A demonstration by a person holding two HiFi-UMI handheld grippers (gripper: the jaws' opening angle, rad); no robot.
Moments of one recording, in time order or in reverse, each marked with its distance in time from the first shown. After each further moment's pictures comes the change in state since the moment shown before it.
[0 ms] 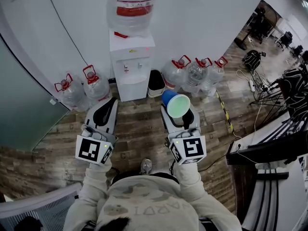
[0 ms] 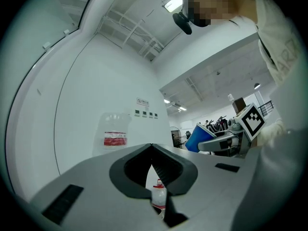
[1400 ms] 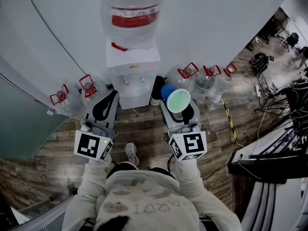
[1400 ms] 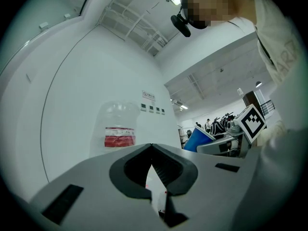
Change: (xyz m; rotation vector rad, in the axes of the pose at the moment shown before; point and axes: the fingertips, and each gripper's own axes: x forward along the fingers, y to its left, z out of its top) left arm 0.169 0.114 -0.037 0.007 0.006 -0.002; right arm 0.196 -0.075 -0.025 0.037 0.012 0.027
